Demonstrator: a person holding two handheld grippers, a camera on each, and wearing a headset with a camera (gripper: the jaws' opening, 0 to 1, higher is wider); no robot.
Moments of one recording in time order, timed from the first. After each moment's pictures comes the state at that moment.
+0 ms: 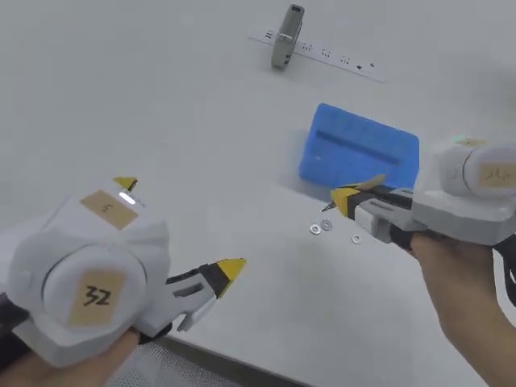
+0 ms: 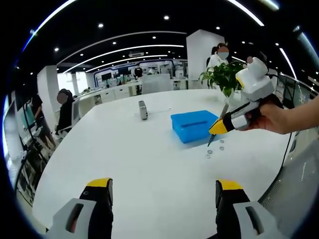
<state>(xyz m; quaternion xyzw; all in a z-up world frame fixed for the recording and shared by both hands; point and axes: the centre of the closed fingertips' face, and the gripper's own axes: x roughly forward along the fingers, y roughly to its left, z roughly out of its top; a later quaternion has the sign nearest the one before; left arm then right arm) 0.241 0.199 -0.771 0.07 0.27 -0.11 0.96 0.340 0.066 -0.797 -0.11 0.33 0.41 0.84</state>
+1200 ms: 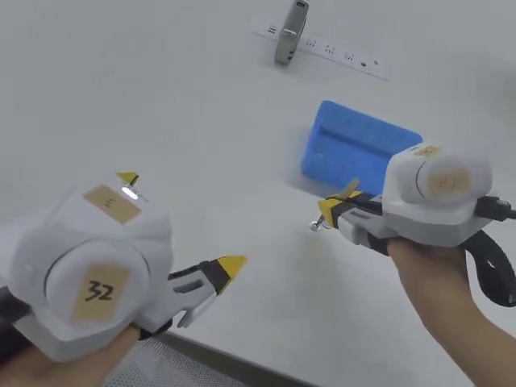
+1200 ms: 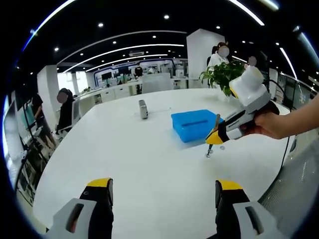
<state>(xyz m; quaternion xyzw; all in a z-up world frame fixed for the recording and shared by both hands) 0.240 0.200 -0.771 0.07 0.27 -0.11 0.95 0.345 0.074 -0.820 -0.16 0.34 0.42 0.83</state>
